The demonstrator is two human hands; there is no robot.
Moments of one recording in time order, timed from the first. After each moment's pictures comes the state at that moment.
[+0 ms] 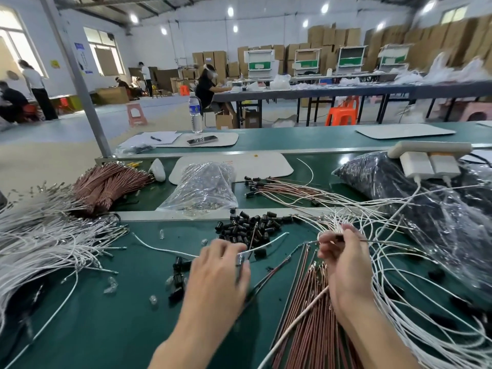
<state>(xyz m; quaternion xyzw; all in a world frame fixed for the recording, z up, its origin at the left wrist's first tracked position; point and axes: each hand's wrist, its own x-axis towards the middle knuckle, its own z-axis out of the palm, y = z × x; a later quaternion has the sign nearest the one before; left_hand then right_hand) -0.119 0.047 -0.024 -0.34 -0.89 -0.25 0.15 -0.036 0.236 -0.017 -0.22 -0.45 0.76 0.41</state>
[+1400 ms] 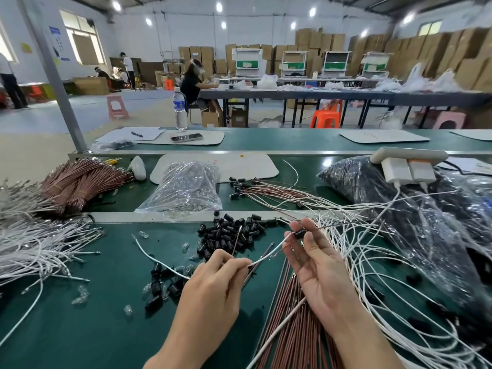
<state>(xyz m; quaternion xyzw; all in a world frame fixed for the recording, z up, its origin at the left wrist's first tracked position) -0.112 0.056 -0.032 -0.42 -0.81 -0.39 0.15 -0.035 0.236 -0.013 -0.13 -0.32 0.90 0.28</state>
